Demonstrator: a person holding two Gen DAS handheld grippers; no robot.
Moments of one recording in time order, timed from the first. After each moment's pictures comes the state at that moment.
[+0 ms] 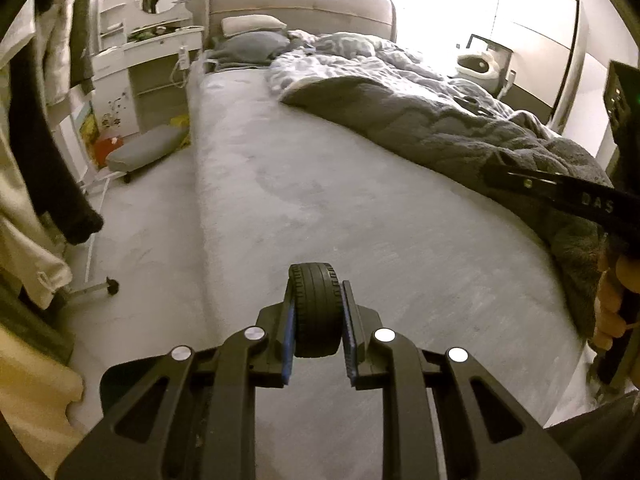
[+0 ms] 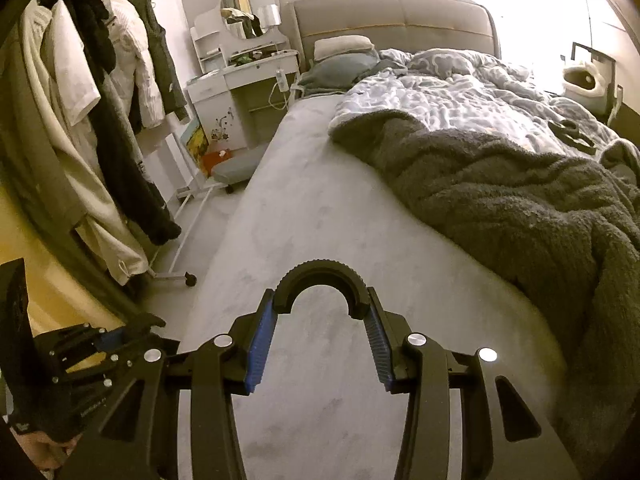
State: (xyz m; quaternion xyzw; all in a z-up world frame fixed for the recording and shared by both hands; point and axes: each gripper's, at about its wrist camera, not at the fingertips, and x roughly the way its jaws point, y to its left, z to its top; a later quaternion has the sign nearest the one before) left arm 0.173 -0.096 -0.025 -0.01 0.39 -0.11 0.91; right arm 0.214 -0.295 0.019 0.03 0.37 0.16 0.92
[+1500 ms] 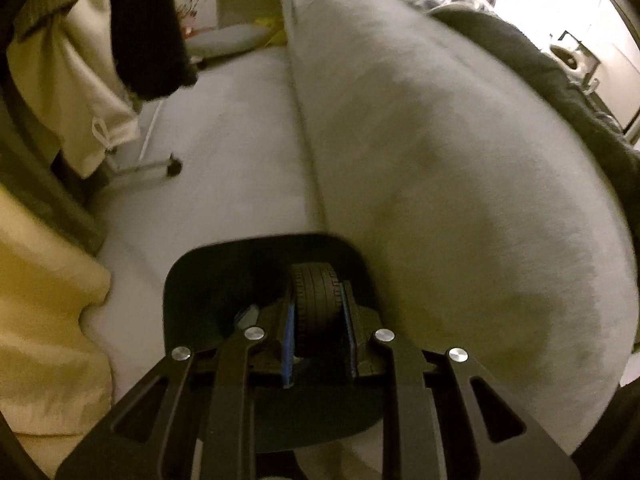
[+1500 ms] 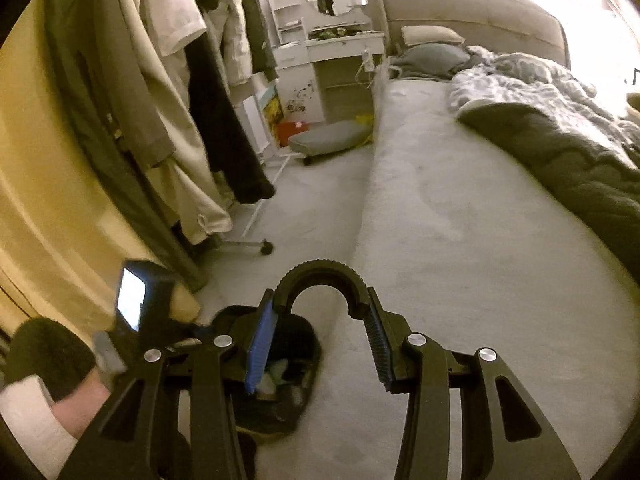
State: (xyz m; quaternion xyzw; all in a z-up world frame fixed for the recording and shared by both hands) left arm 0.157 0.085 -0.147 -0.07 0.52 0.00 0.85; right arm 0.149 -0.110 -0.005 0.00 0.38 0.26 0.89
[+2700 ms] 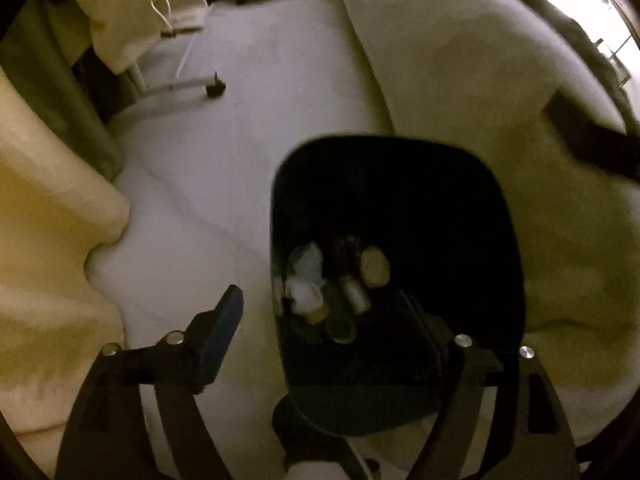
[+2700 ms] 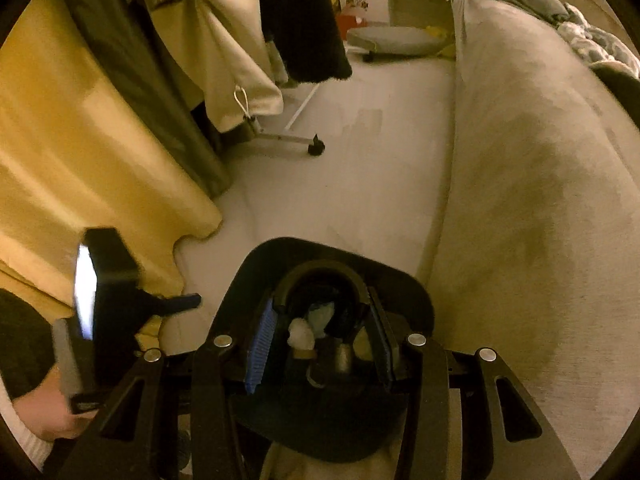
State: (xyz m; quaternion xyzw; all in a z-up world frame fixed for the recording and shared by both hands) left arm 0.118 0.185 -0.219 -0.11 0.58 0.02 0.81; right arm 0.185 0.071 -0.130 -0.11 0.52 0.31 0.79
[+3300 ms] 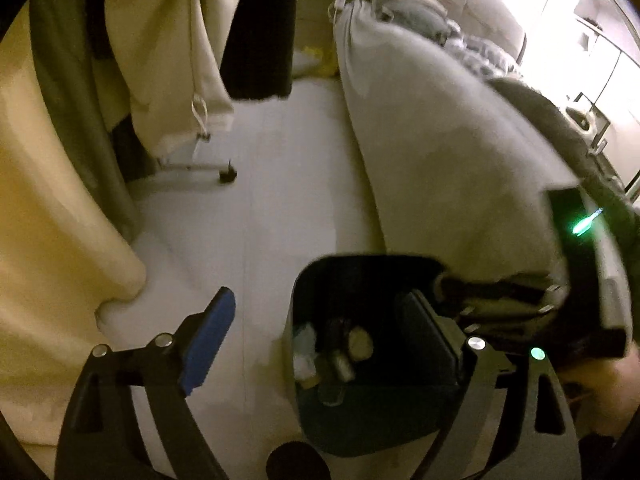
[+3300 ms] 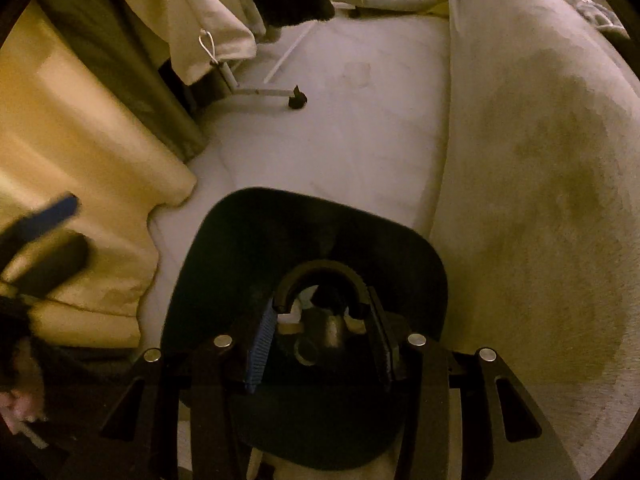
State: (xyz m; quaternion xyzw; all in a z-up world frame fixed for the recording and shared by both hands) left arm 0.104 0.212 -0.129 -0.13 0.44 0.03 0.89; right arm 0.194 0.075 -0.188 -0.13 0.58 0.27 0.76
